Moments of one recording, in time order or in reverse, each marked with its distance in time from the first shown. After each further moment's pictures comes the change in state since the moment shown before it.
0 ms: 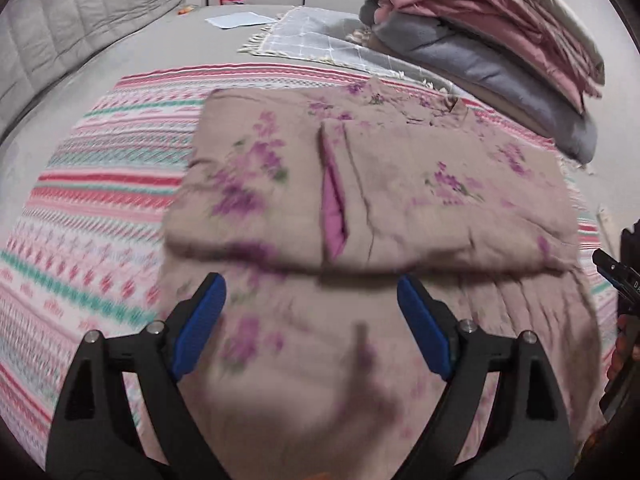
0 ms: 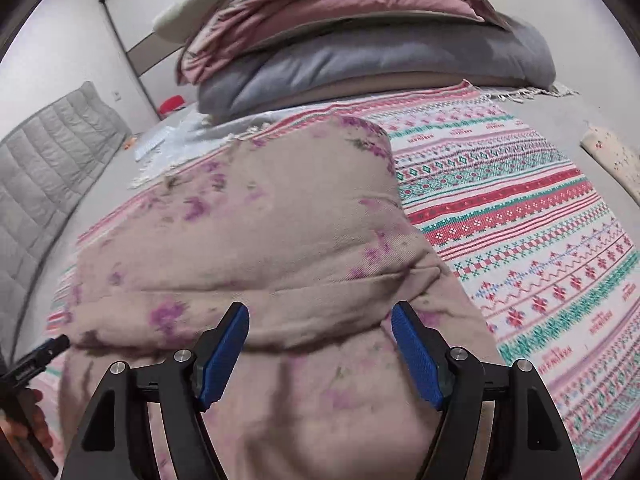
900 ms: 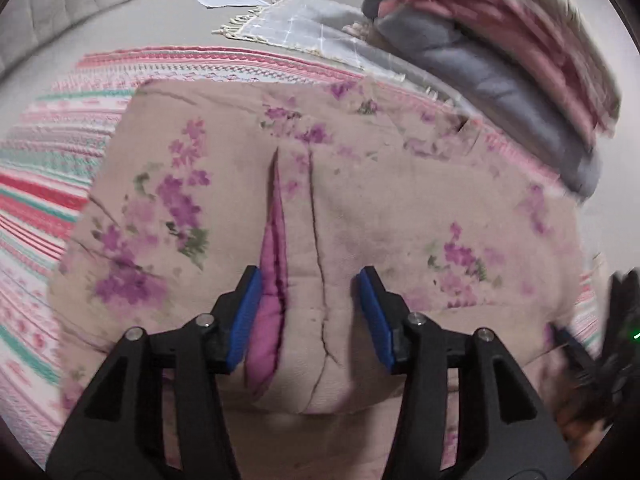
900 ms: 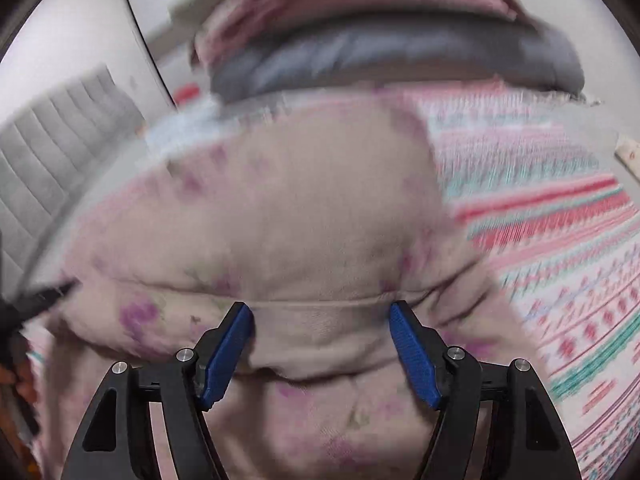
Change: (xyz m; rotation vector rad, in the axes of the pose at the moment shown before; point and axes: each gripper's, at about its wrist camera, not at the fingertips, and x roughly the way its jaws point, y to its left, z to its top) left arm 0.092 -0.030 0.059 -0.105 0.010 -0.123; right arm 0.067 0.005 -0.008 -0.066 0.021 0.004
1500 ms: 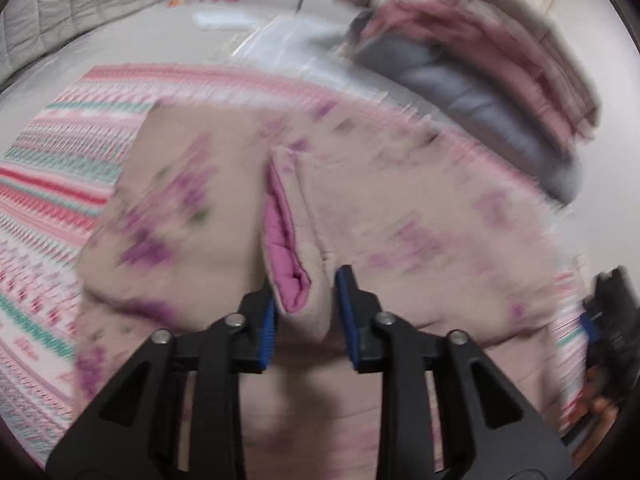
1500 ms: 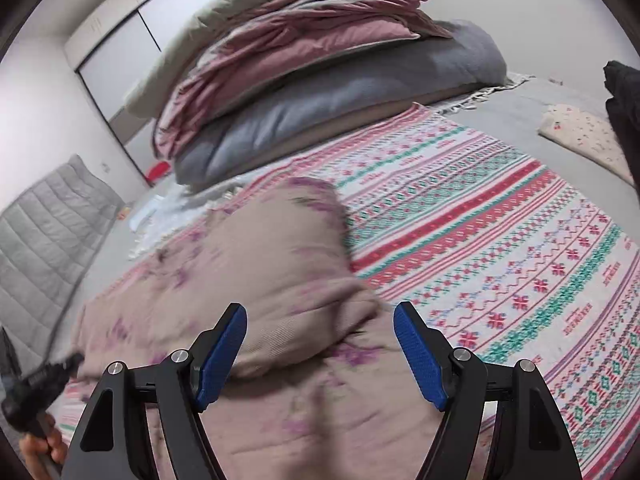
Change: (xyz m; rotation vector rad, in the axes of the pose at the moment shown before) left arm -0.034 -0.009 -0.022 0.012 -0.015 0.017; right arm -0.088 -0.060 0.008 0.248 -0.182 -0.018
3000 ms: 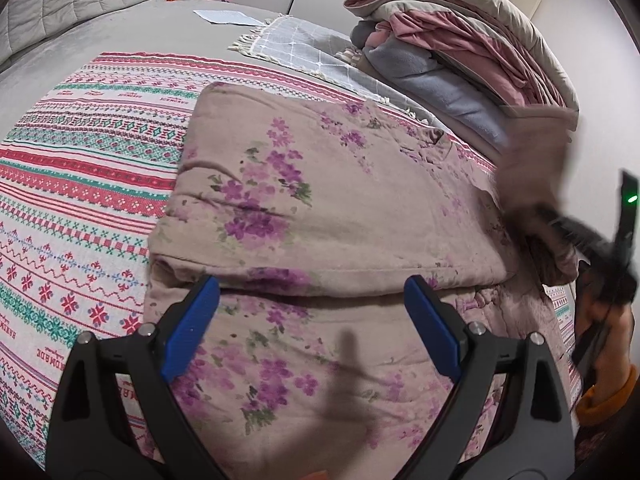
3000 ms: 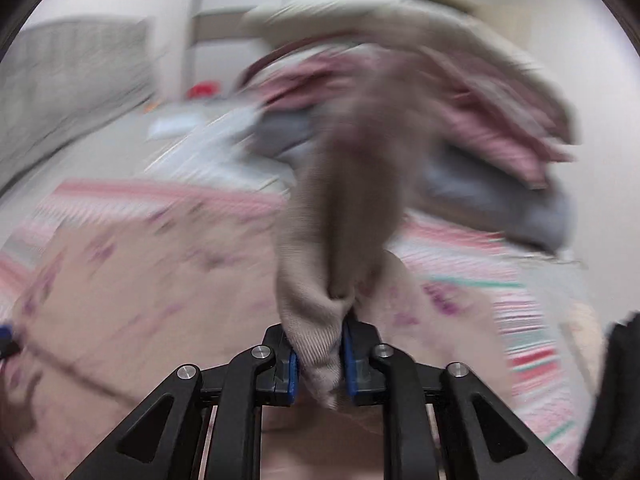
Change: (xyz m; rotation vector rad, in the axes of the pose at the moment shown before) left arm -0.022 0.077 -0.017 0.016 -0.033 -0.109; right arm 0.057 0.206 -0.008 -0.631 0.006 -0.110
